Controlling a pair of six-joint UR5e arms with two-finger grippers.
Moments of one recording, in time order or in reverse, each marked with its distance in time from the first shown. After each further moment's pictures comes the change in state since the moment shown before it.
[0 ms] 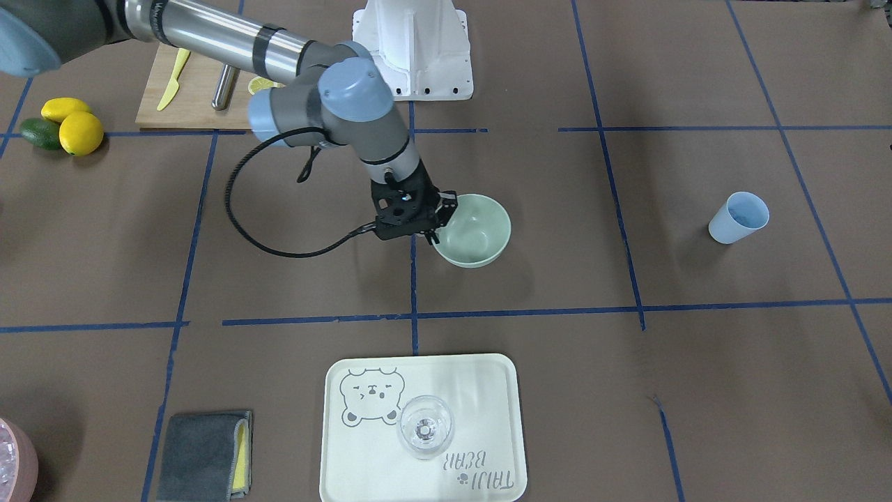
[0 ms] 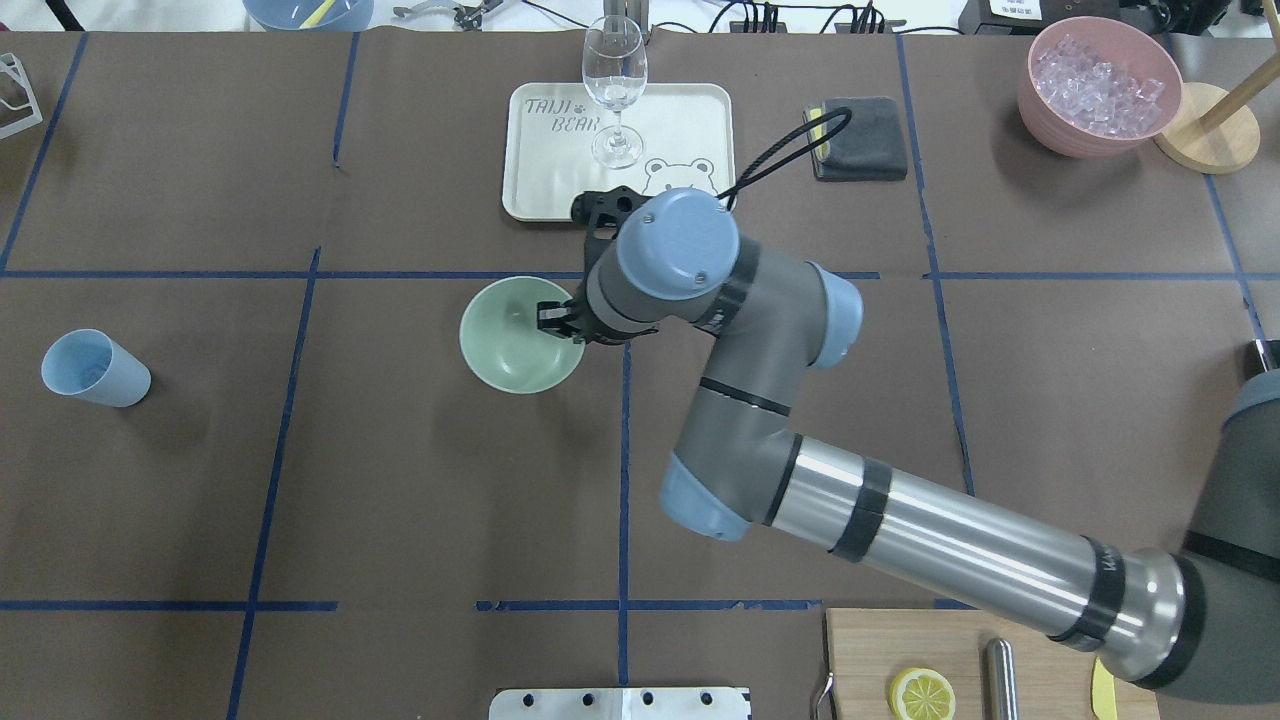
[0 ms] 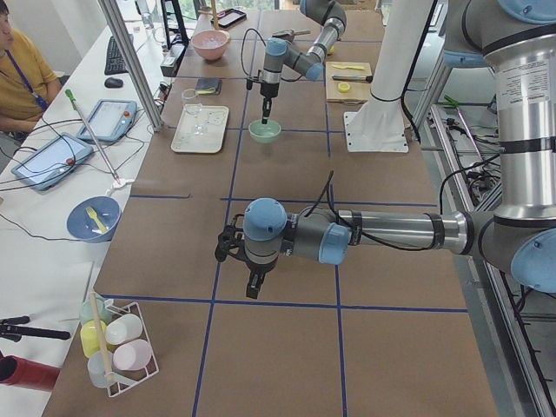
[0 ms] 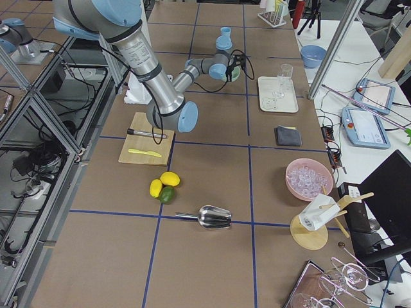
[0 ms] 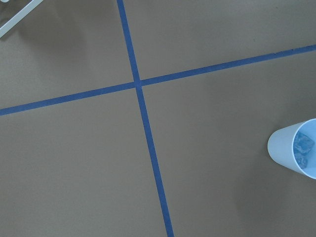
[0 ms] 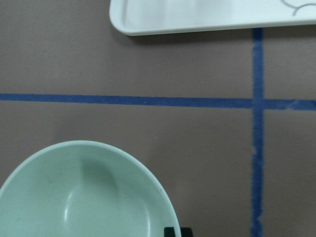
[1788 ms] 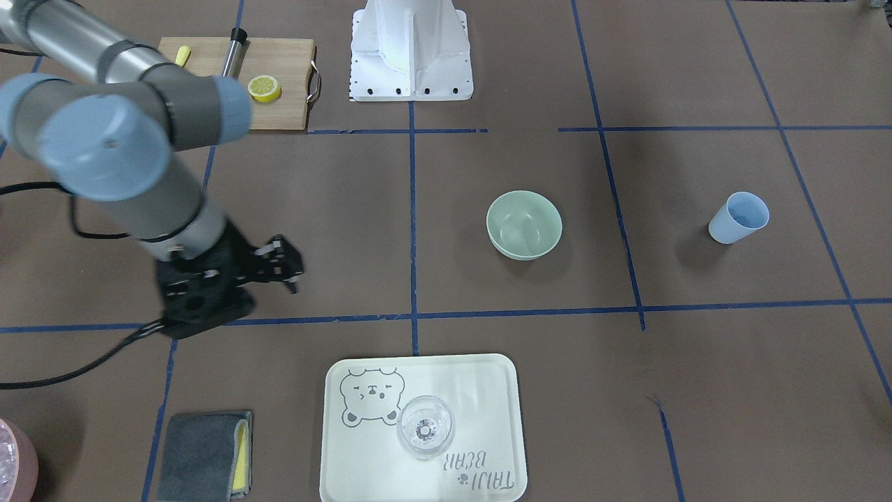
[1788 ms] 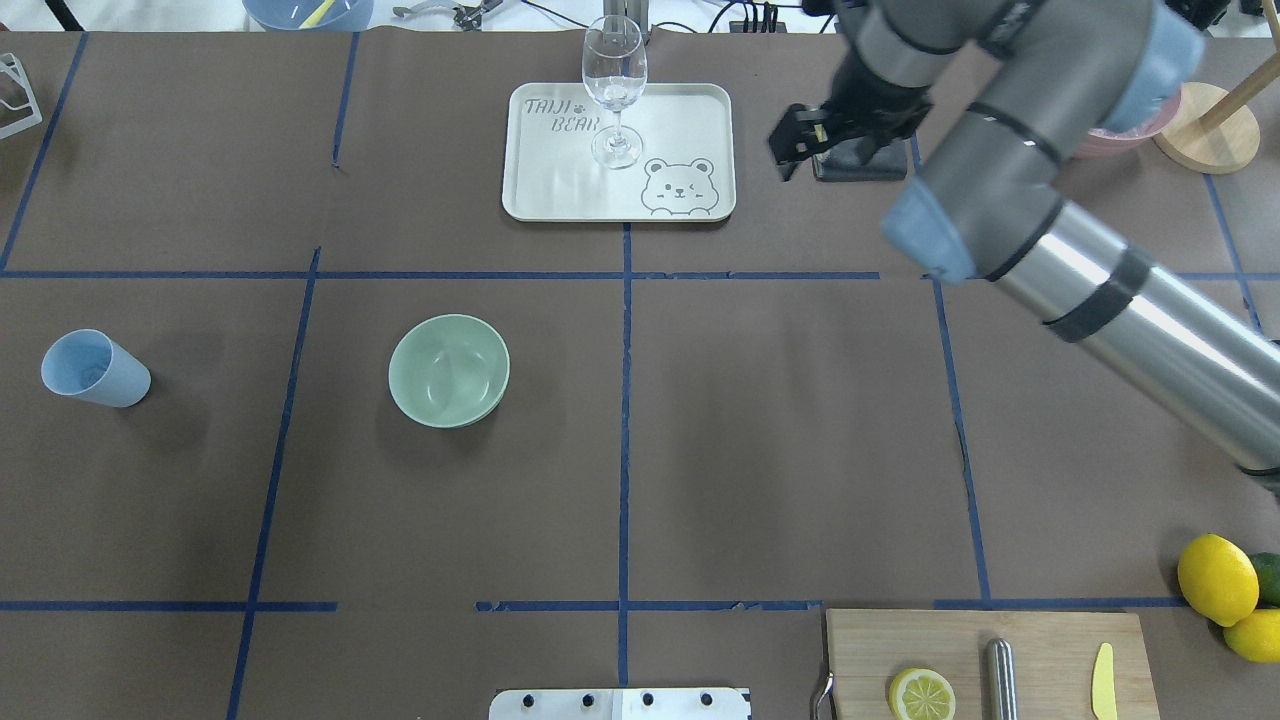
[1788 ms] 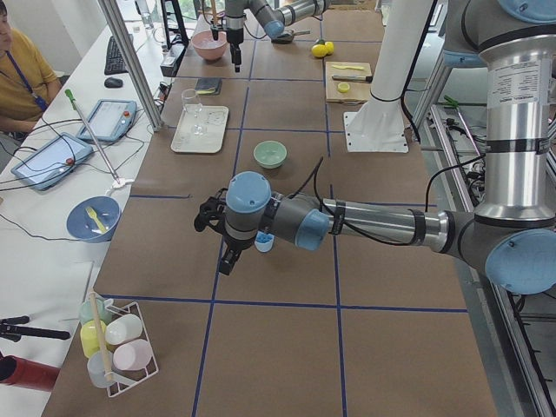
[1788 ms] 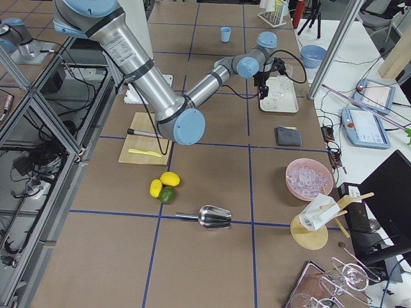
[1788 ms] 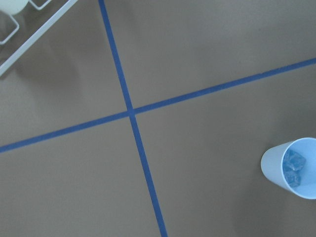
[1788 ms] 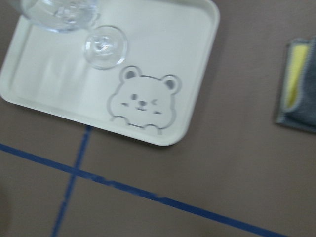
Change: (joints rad) left arm 0.006 -0.128 0.001 -0.095 0.010 -0.010; right arm 0.516 -0.256 0.202 -0.351 0.395 -0.787
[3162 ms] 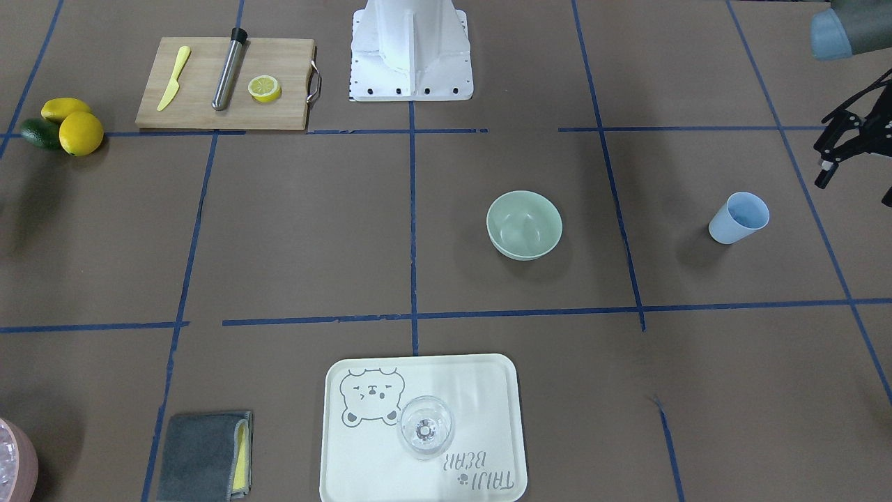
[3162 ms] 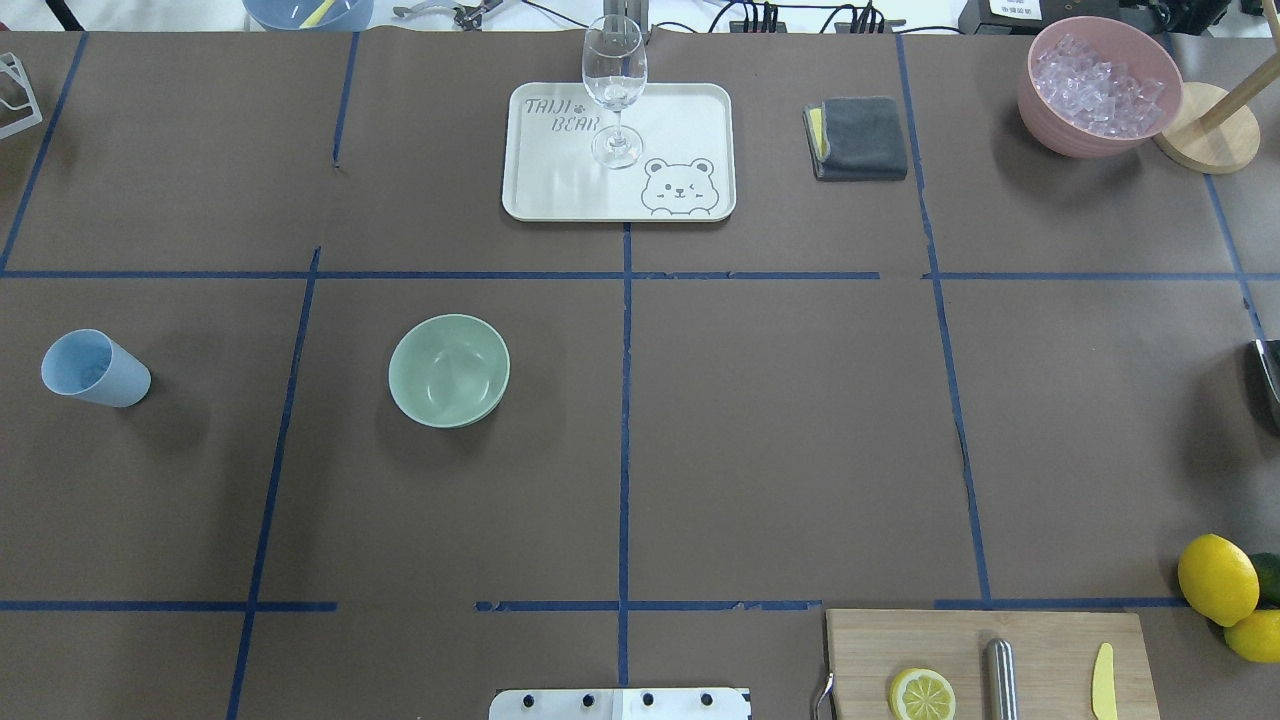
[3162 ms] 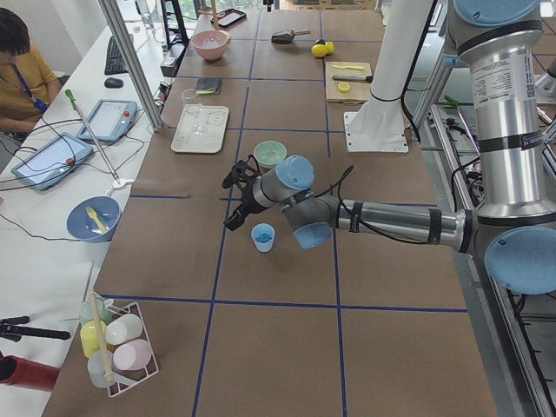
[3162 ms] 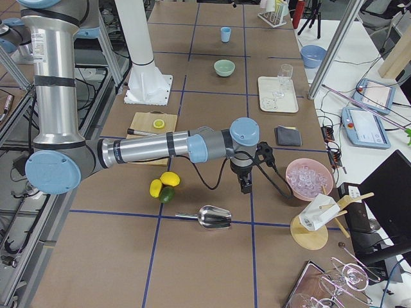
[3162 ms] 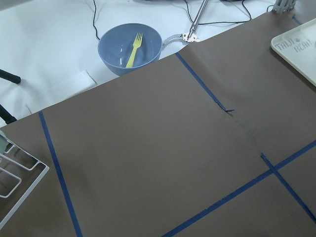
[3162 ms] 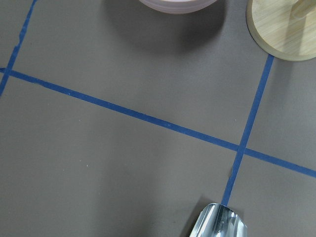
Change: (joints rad) left arm 0.366 0.195 -0.065 -0.797 0.409 -0.616; right arm 0.448 -0.625 0.200 0.002 0.139 -0.535
